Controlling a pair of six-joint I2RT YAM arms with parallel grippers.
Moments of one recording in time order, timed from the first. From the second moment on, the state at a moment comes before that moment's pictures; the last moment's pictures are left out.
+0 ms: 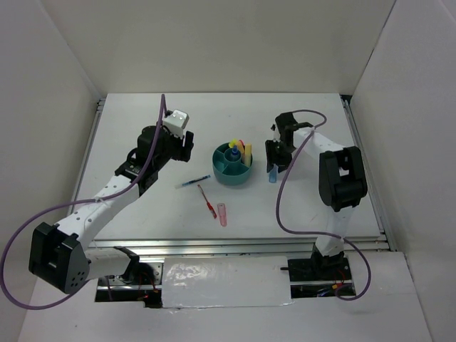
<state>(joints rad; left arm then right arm) -0.42 1.23 0.94 -0.02 -0.06 0.04 0.22 1.92 1.38 -0.72 -0.15 0.18</state>
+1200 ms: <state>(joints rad) -0.41 1.28 0.97 -0.07 -0.06 0.05 0.27 2.19 1.69 -1.01 -0.16 0.13</state>
